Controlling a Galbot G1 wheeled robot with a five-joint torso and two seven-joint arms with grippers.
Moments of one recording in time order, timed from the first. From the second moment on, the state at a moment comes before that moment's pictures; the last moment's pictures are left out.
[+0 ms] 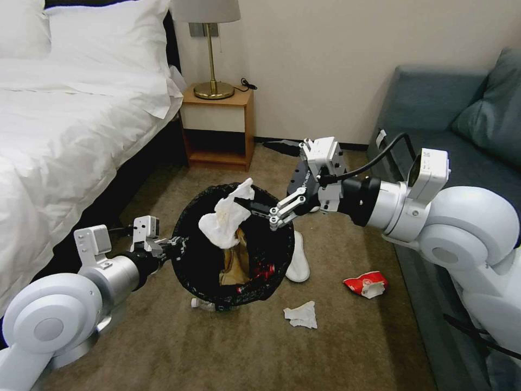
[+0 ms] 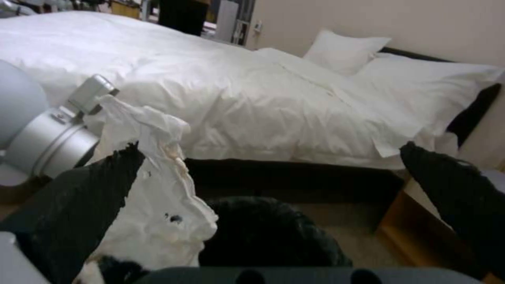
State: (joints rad) left arm 1.26 -0.84 -0.60 -2.42 -1.55 0.74 -0.68; right arm -0.59 0.74 0.17 2.31 0.92 -0.51 -0.35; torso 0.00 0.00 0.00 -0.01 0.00
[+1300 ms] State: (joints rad) left arm 1.28 -0.86 -0.55 -2.44 -1.57 0.74 -0.73; right arm -0.78 0.67 0.28 2.45 1.24 -0.68 0.06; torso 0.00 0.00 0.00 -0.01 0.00
